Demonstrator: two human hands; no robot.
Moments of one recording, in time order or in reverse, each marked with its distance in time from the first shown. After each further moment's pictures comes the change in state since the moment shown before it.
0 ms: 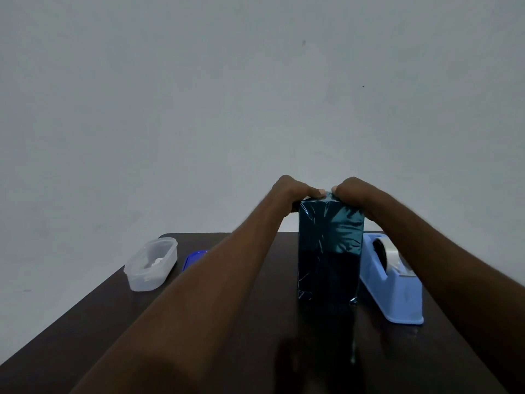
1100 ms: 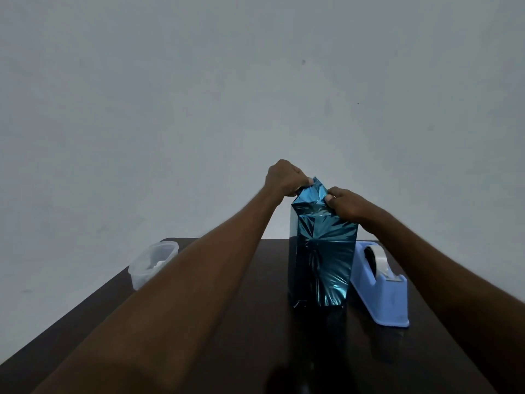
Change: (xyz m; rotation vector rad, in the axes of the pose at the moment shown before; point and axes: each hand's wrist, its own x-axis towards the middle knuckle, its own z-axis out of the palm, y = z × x) left_hand 0.018 0.020 -0.018 0.225 0.166 0.352; right_hand -0.024 0.006 -0.005 -0.020 -0.031 -0.324
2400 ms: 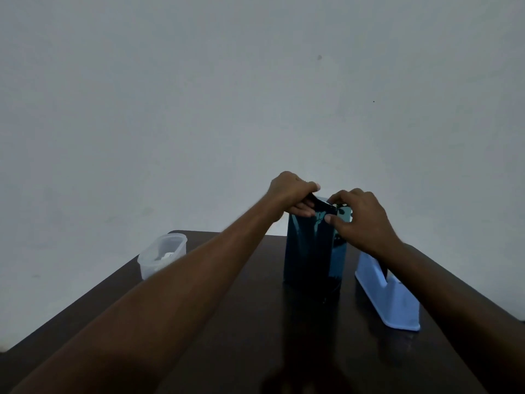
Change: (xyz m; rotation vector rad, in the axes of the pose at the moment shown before) left_hand -0.054 -0.005 -0.015 -0.233 -0.152 -0.178; right_hand -0.039 0.016 0.024 -0.273 0.365 -0.366
